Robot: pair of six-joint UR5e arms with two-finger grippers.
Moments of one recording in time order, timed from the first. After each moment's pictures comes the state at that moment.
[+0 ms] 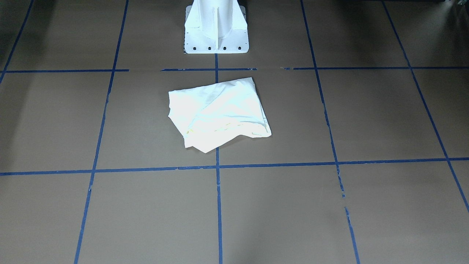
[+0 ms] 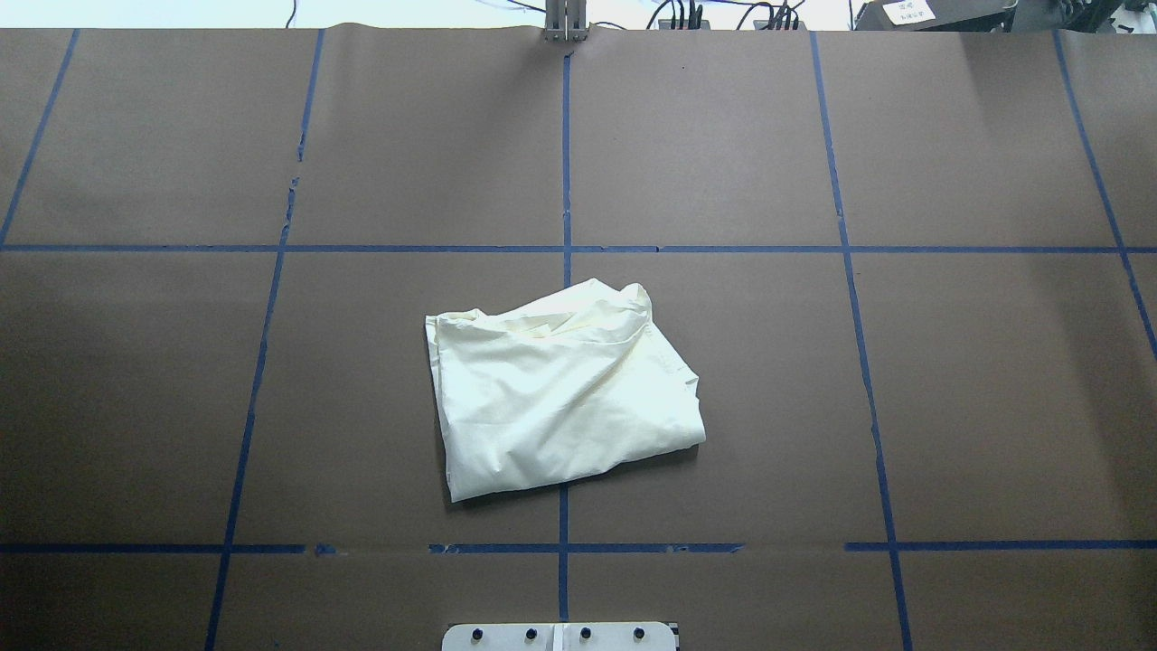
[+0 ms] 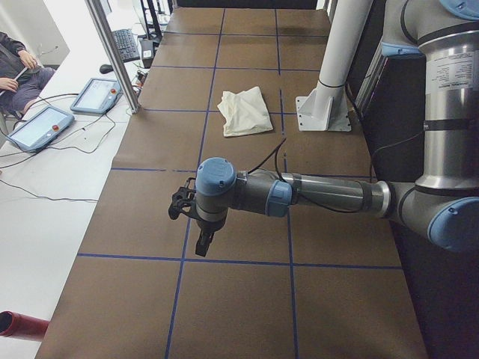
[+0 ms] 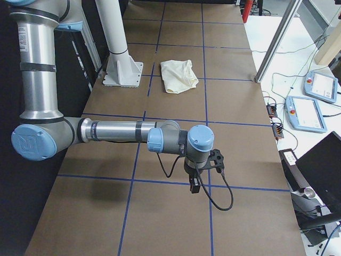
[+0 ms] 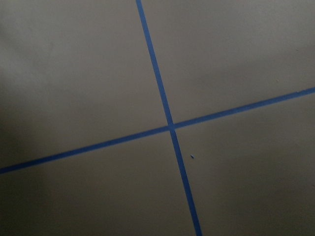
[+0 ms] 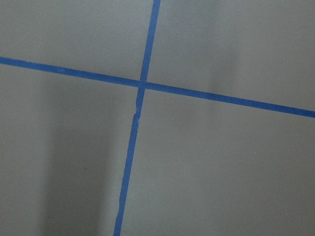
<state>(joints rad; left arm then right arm) -1.62 -1.47 -1.77 -1.66 -2.36 0.13 1.60 -1.59 1.62 -1.65 2.29 -0.21</state>
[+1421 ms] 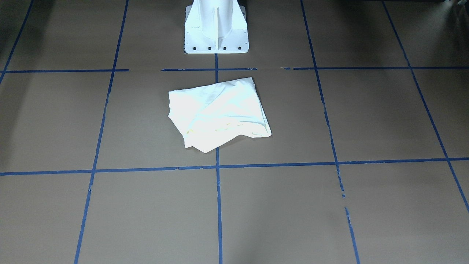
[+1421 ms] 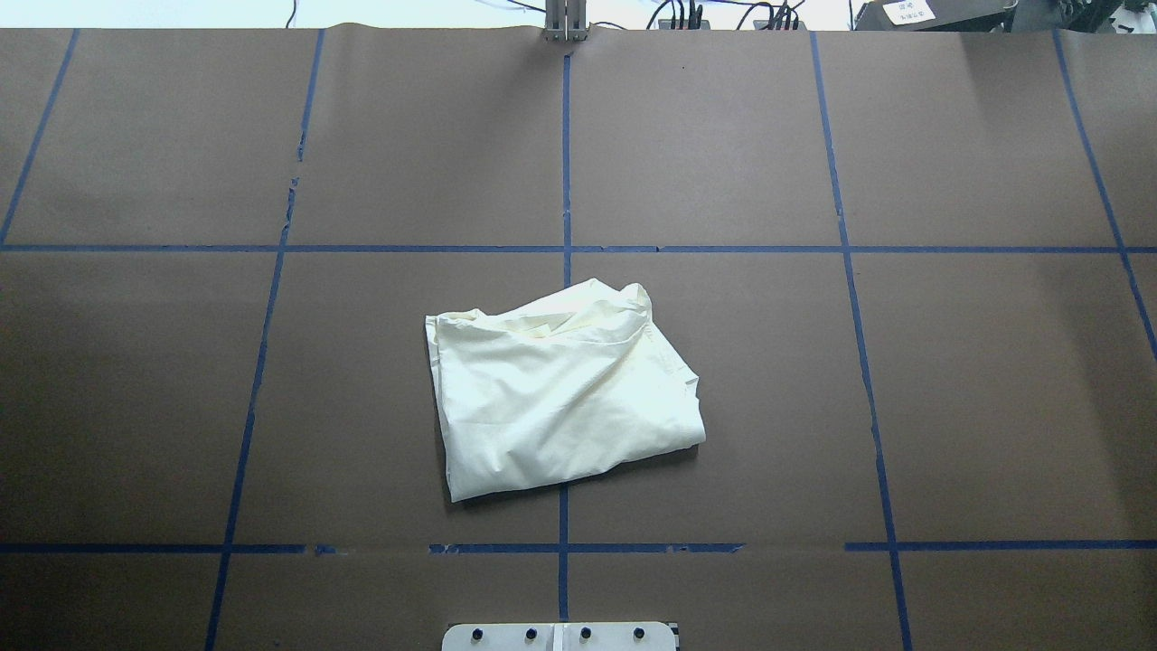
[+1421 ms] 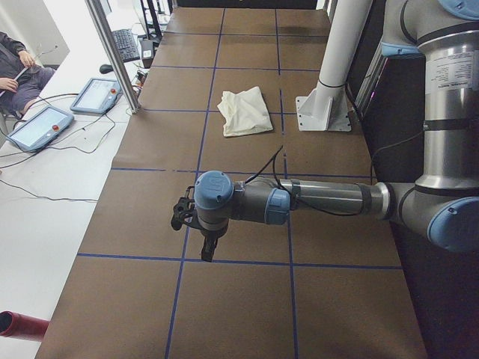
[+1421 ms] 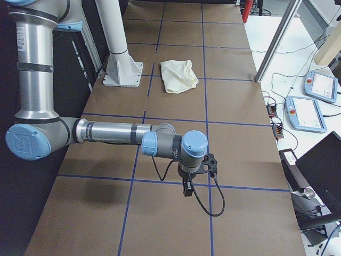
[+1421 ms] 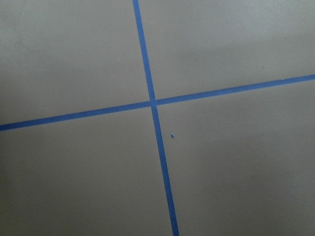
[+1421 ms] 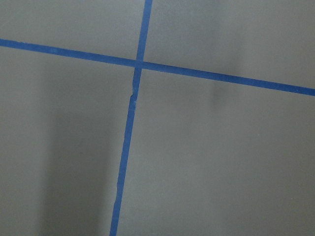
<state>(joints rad) -1.61 -1.47 -1.71 -1.65 -2.42 0.11 1.60 -1.62 1.62 -1.65 2.30 -0.22</state>
